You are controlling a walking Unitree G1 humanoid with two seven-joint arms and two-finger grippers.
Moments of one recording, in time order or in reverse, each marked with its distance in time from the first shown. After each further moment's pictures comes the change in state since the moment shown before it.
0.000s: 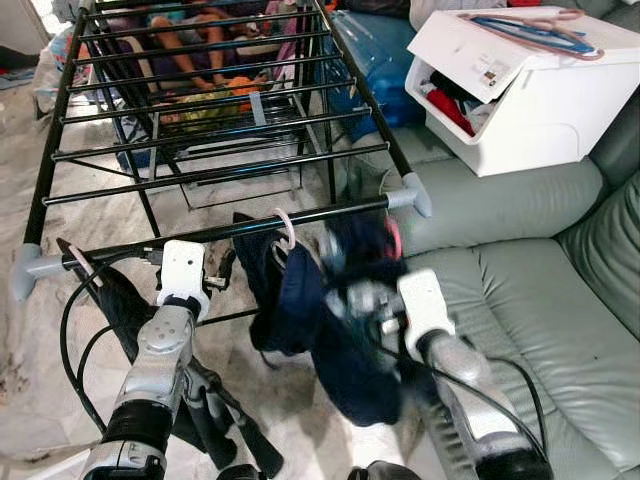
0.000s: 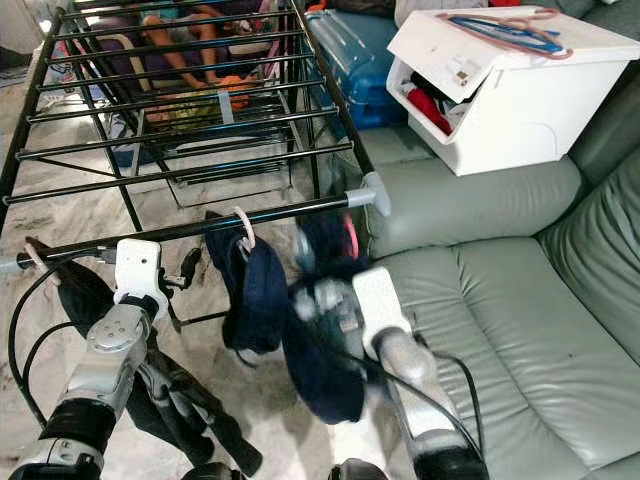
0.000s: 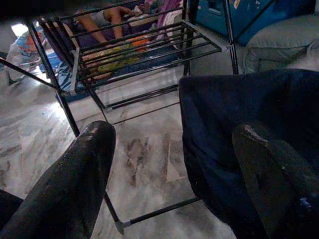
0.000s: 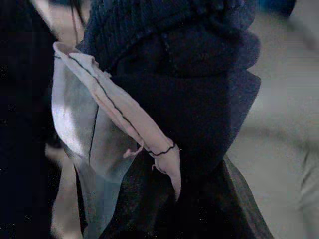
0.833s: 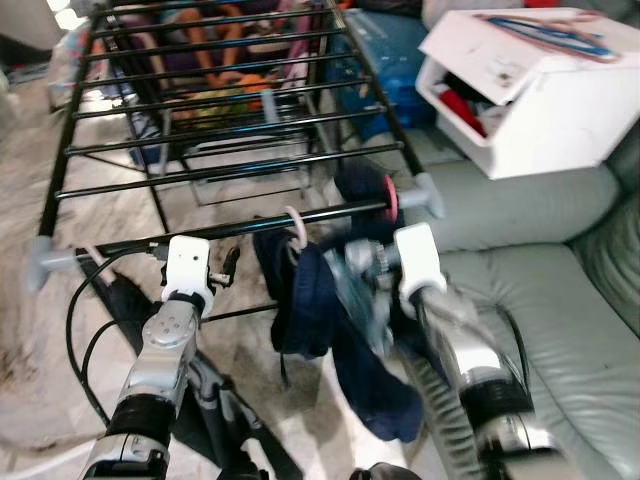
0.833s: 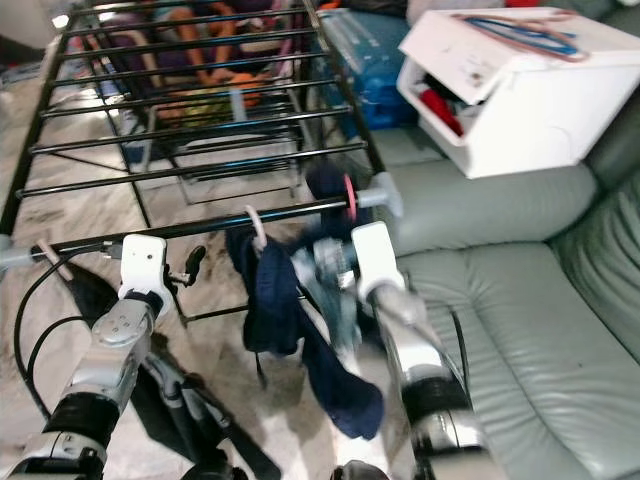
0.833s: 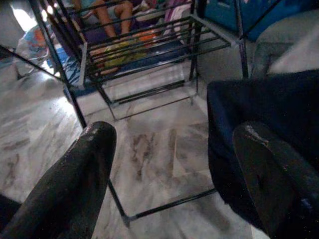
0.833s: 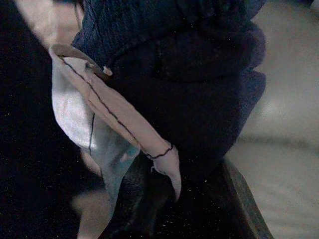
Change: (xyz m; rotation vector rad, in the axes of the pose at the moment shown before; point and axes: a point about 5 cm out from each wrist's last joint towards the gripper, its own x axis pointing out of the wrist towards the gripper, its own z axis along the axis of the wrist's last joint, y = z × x) left arm 0.002 -0.003 0.000 0.008 0.019 -0.010; right arm 0.033 -0.013 -0.001 0.082 0.117 0.012
